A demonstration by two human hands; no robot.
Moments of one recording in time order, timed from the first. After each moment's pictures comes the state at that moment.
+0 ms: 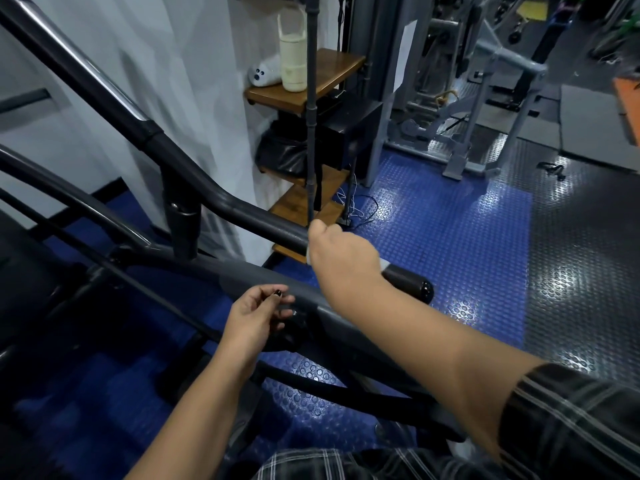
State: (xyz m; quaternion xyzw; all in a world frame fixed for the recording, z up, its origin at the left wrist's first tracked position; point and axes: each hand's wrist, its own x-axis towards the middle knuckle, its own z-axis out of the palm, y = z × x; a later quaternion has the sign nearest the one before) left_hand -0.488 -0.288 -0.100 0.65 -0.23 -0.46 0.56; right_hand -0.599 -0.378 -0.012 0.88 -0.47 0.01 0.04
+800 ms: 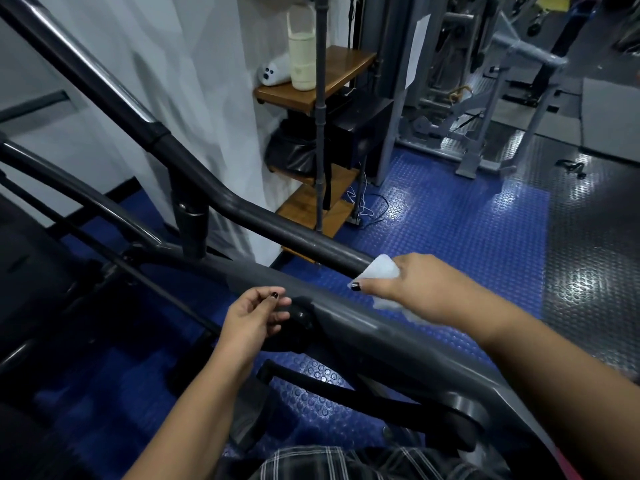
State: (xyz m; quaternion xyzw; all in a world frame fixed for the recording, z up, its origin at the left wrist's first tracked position) left_hand -0.478 -0.285 -0.102 0.67 -0.21 -0.45 0.55; right_hand -0.693 -0.398 -0.003 0.80 -0.52 -0.03 -0.30
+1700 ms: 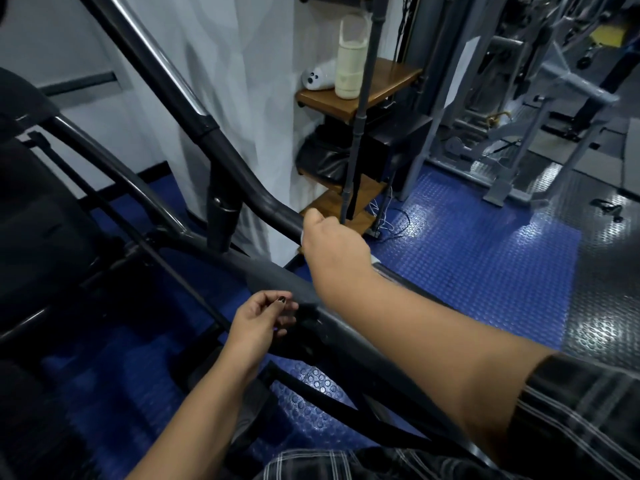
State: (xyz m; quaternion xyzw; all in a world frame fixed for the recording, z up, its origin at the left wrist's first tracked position) left_hand -0.464 -0.286 -0.110 0.67 -0.17 -0.43 0.58; right_hand -0.531 -0.401 -0.020 0.90 -0.43 0.02 0.04
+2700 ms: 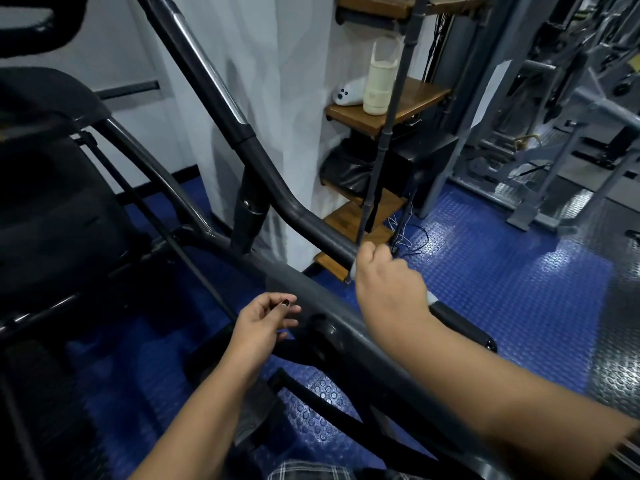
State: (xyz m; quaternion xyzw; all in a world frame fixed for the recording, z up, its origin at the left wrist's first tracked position) left_hand -0.453 -0.269 -0.107 0.68 -0.16 -0.40 0.59; right_hand -0.584 -0.380 -0.022 0.90 -0.43 -0.01 0.12
